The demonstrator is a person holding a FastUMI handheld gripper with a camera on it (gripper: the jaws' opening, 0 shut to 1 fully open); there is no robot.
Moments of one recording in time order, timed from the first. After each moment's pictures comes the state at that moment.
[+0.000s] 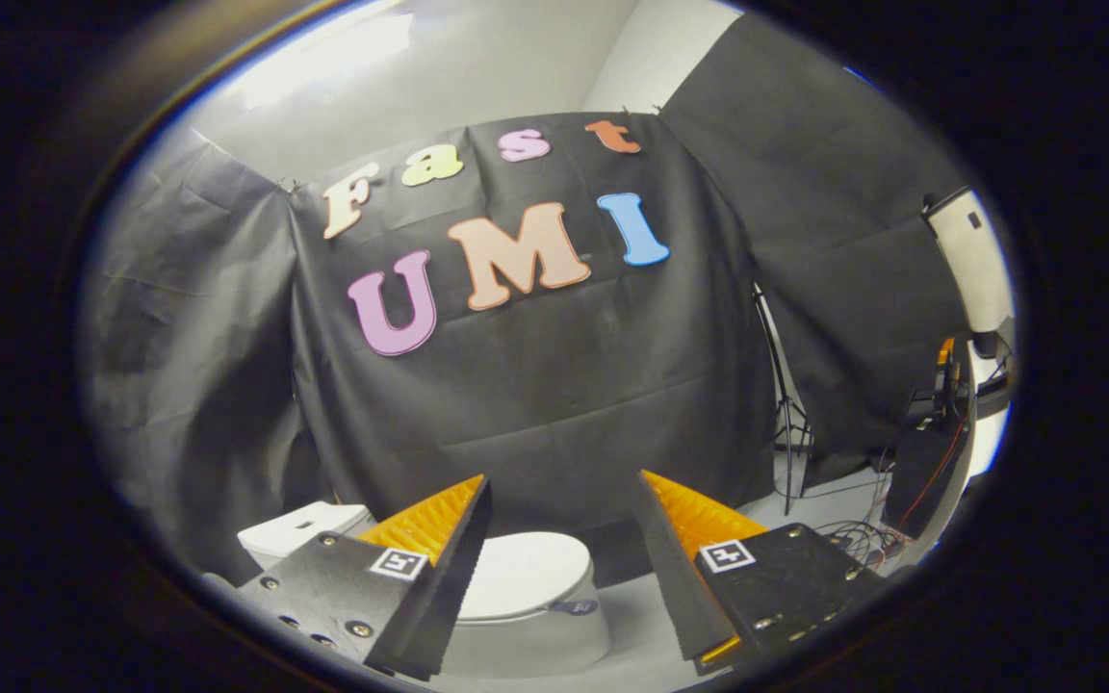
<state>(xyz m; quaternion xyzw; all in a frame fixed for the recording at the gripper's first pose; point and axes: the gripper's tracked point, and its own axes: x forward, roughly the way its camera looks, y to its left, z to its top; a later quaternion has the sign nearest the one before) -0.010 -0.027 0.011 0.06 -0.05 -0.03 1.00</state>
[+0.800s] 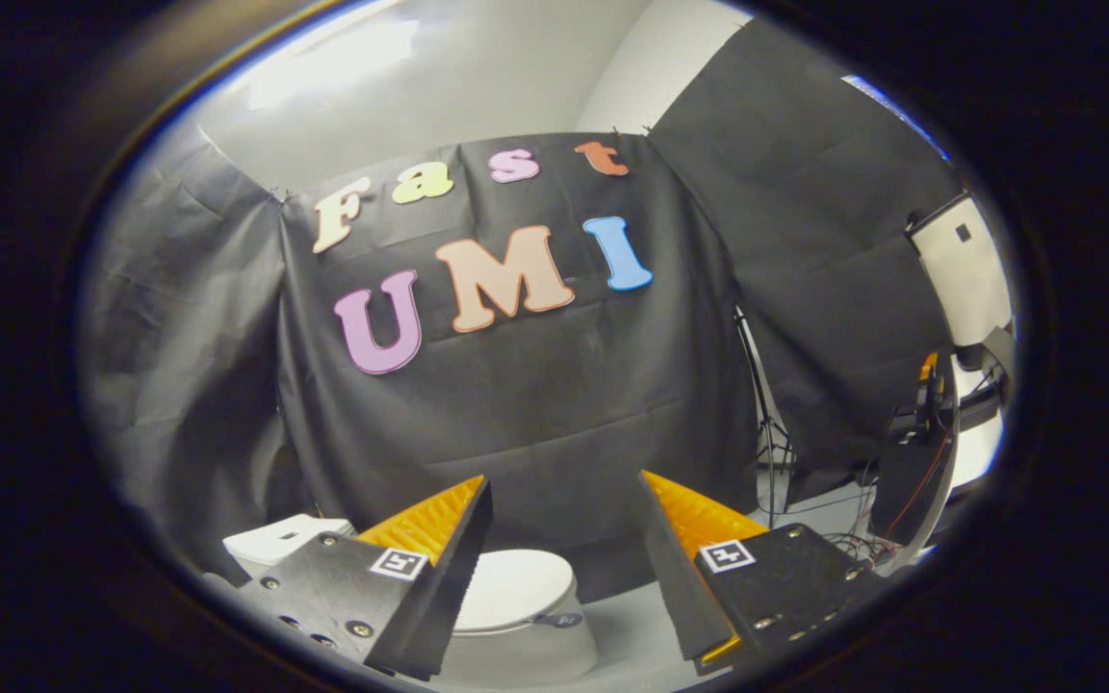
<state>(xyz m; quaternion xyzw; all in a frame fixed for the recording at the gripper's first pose) -0.020 -0.041 0.027 0.05 -0.09 -0.06 0.99</state>
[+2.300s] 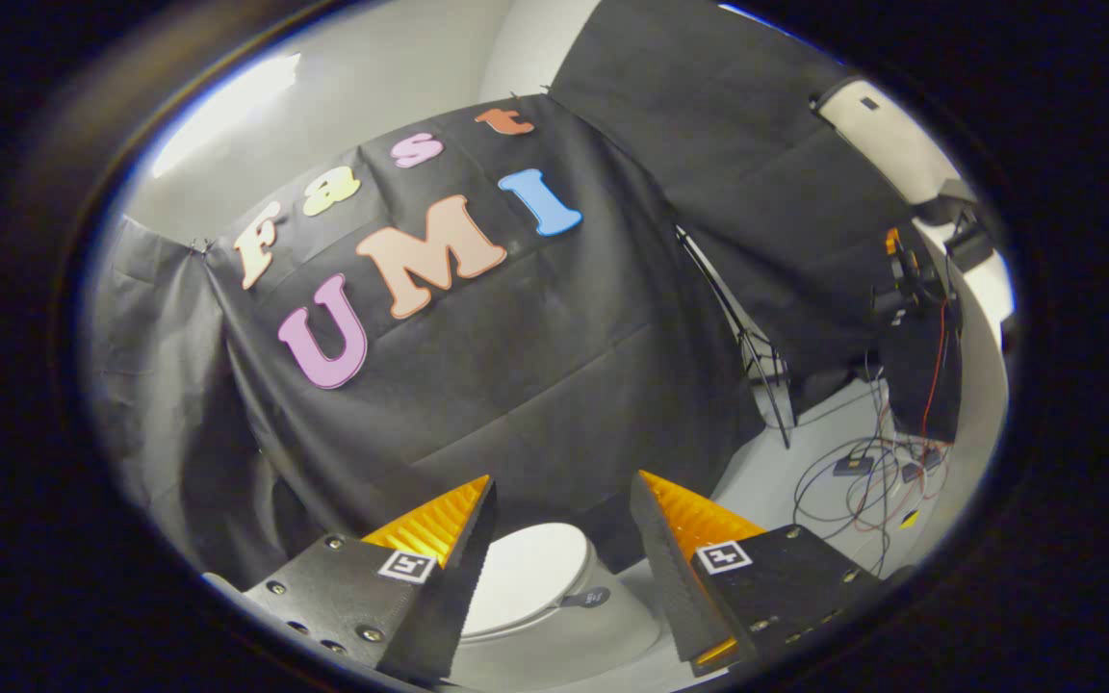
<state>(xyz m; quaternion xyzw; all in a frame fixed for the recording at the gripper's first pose) 0.023 -0.074 -0.061 0.21 -0.01 -0.09 0.97</state>
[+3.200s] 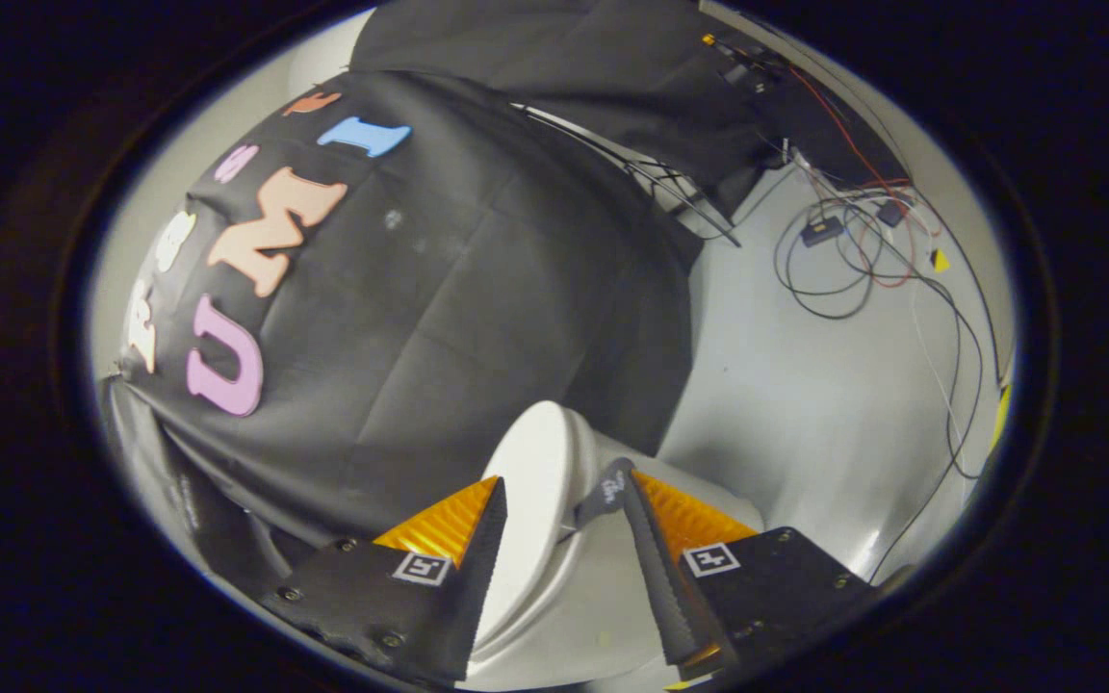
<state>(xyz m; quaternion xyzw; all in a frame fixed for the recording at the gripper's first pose) 0.112 -0.025 -0.296 0.44 0.11 -0.17 0.88</state>
